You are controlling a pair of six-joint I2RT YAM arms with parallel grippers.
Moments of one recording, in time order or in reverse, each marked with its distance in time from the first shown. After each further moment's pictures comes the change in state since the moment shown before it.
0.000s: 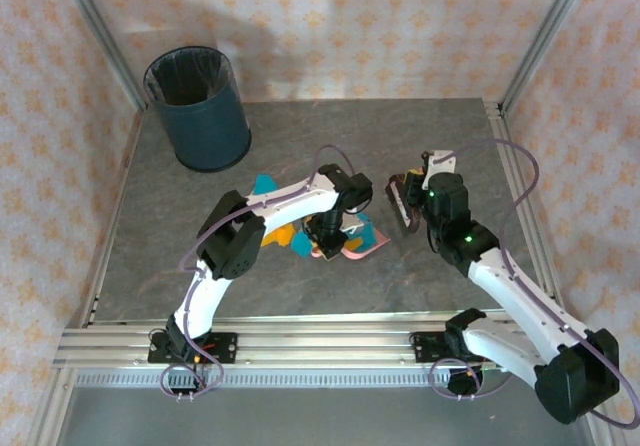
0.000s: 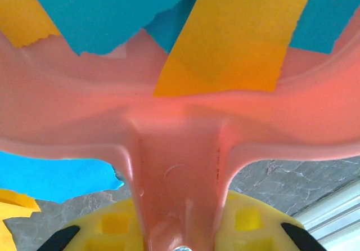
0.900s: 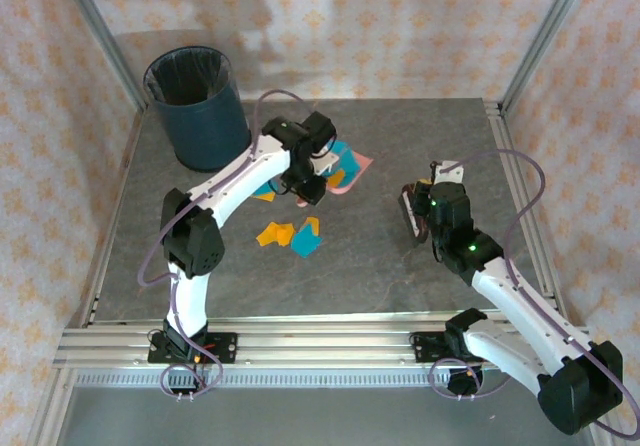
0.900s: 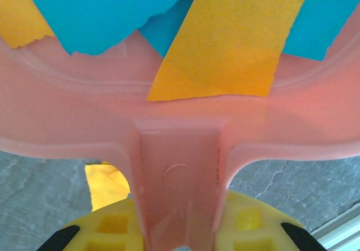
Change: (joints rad) left arm 0.230 -0.165 0.166 0.023 -0.026 -0.050; right arm 0.000 -0.052 -0.048 -0.070 0.045 0.019
